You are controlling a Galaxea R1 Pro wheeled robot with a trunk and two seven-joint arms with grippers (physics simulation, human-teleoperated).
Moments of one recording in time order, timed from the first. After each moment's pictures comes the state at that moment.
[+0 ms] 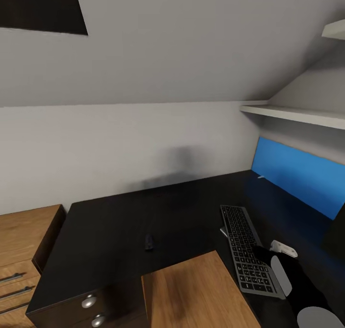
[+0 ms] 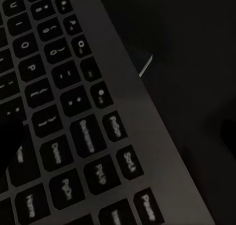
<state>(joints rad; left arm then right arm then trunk) -0.30 -0.01 -0.01 -0.02 0.34 -0.32 -0.01 -0.50 -0.14 -0.25 -0.82 -0.30 0.48 -0.19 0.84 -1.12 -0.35</state>
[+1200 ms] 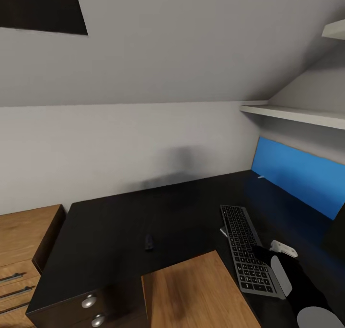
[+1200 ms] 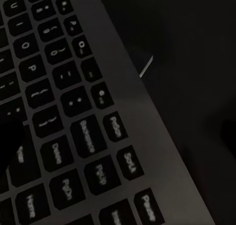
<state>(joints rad) -0.30 -0.01 -0.01 -0.02 0.34 -0.32 -0.01 -0.50 -0.14 -0.25 -0.82 -0.30 0.48 -0.19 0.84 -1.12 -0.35</state>
